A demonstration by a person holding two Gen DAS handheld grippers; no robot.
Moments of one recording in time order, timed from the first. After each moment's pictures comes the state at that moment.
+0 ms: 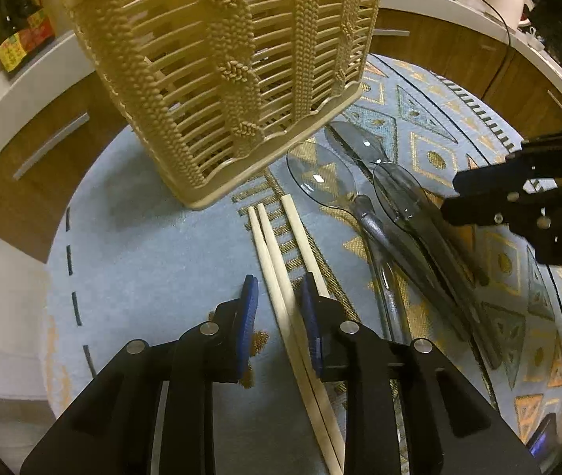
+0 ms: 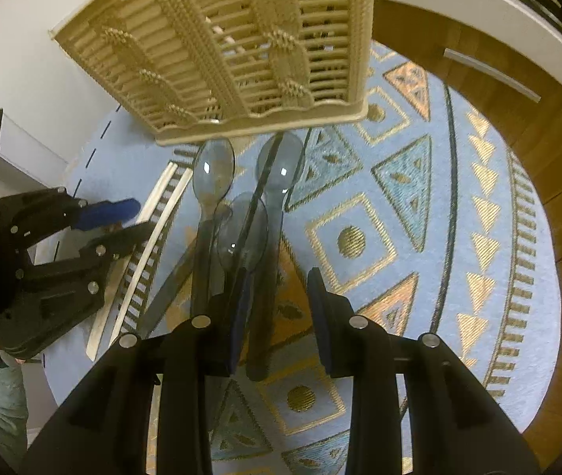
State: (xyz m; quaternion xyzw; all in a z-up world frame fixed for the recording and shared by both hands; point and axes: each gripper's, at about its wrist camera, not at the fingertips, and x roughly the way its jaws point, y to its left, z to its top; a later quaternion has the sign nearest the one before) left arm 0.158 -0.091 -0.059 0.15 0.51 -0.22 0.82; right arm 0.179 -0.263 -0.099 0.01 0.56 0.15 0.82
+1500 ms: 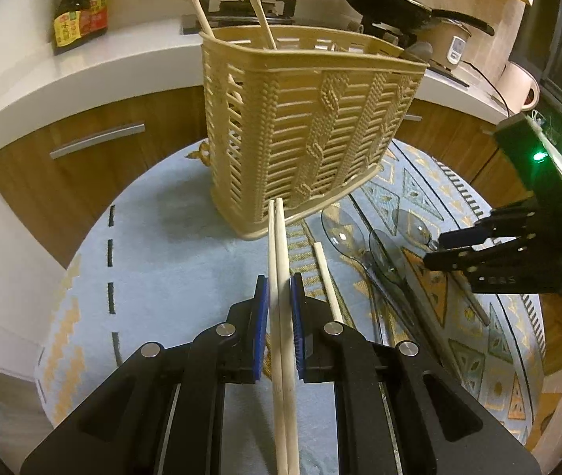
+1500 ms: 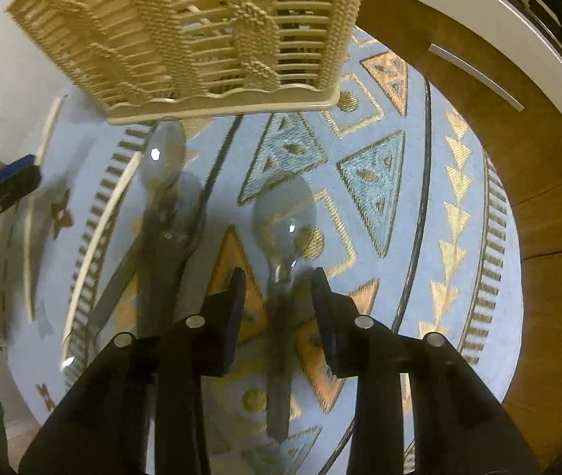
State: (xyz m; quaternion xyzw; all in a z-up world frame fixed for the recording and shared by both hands) left arm 0.145 -0.029 -0.016 0.03 0.45 -0.22 0.87; right arm 0.213 -0.233 -0.116 -0.06 0.59 0.09 0.80
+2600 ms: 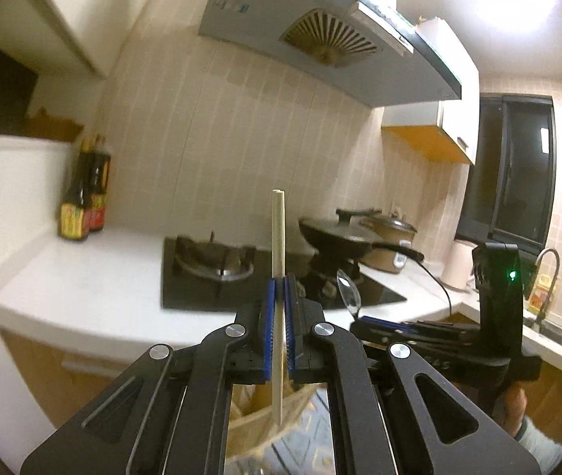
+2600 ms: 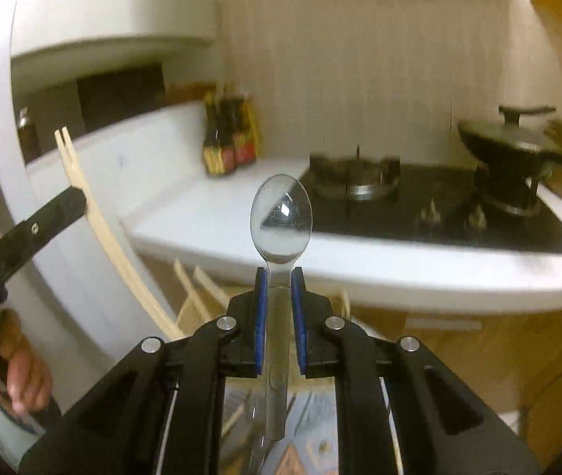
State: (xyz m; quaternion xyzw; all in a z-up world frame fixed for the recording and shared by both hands) left arm 0.121 -0.038 0.190 -0.09 0.10 -0.26 0.96; right arm 0.173 -0.293 0.118 0.05 0.22 0.18 0.96
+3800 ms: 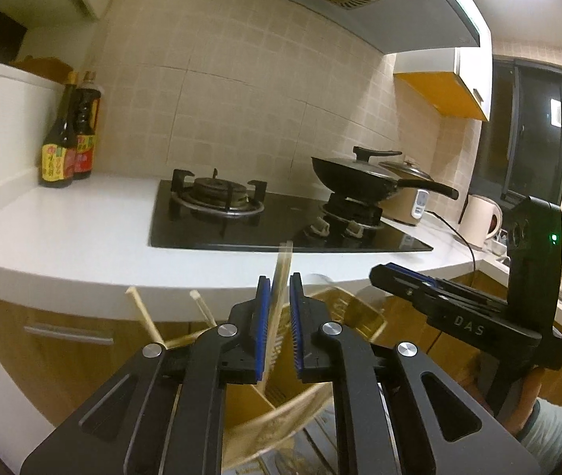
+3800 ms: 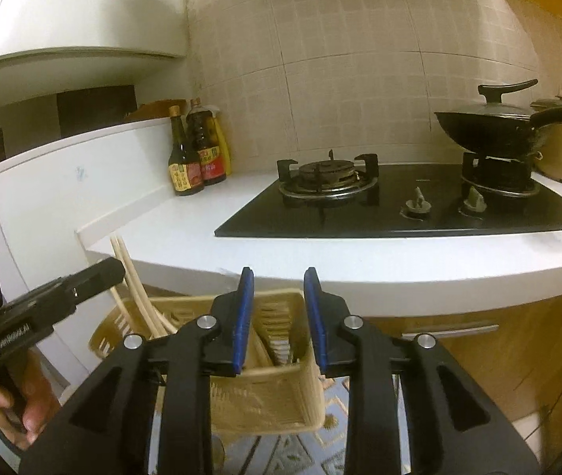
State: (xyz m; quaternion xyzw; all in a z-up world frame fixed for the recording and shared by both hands) left arm 0.190 -0.052 0.086 -0.07 0.18 -0.27 0.94; right arm 0.212 -0.312 0.035 0.07 0.17 0.14 0.97
